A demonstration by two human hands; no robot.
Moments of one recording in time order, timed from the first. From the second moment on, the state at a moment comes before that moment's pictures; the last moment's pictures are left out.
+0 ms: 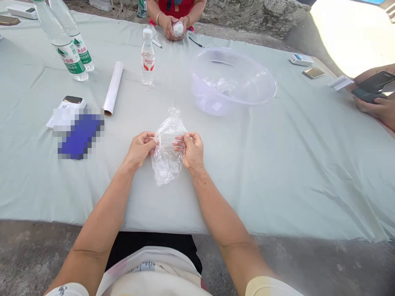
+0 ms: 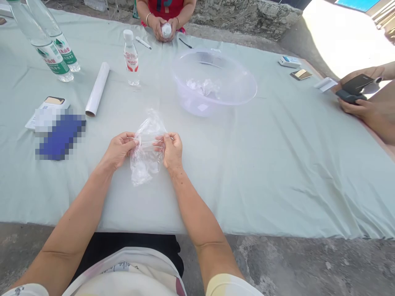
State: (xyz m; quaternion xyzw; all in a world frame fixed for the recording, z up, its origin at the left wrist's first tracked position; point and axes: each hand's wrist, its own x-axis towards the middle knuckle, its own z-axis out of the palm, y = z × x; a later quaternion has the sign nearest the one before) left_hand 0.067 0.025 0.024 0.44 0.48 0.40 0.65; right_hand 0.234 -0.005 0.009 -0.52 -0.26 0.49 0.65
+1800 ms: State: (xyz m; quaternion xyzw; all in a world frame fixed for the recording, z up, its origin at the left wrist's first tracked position) left_hand 0.099 0.000 0.000 0.95 0.27 0.14 0.05; right_hand 0.306 -0.007 0.015 -0.83 -0.41 0.23 0.28
